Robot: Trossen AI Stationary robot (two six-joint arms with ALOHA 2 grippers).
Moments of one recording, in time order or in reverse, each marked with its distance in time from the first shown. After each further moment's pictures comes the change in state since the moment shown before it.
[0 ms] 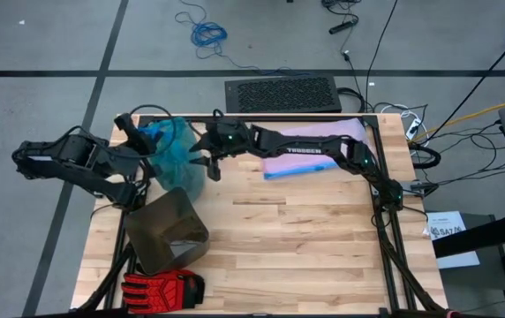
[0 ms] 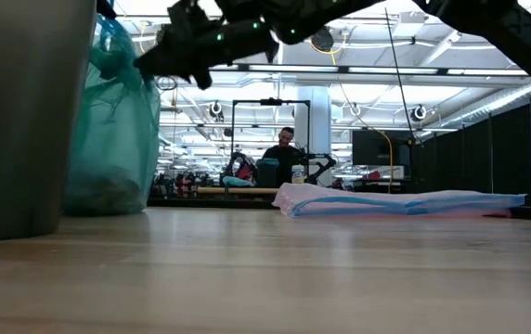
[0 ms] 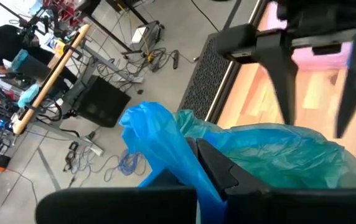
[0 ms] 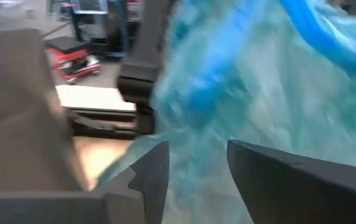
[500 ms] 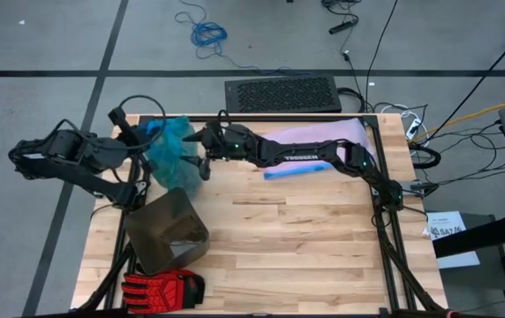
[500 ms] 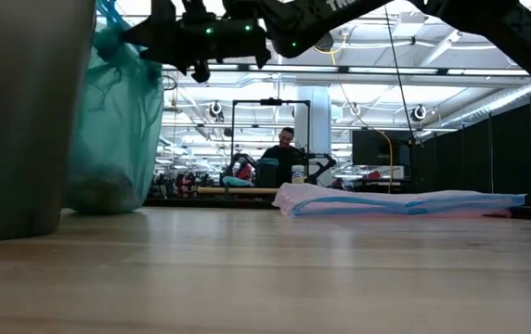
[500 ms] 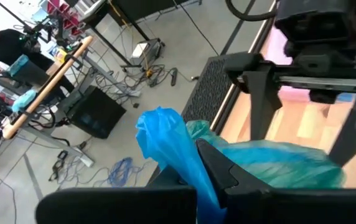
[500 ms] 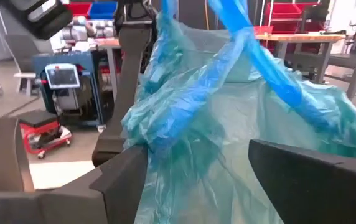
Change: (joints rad) left arm 0.000 0.000 0.083 0.047 0.009 0.024; right arm 0.034 0.019 -0.094 0.408 0.165 0.125
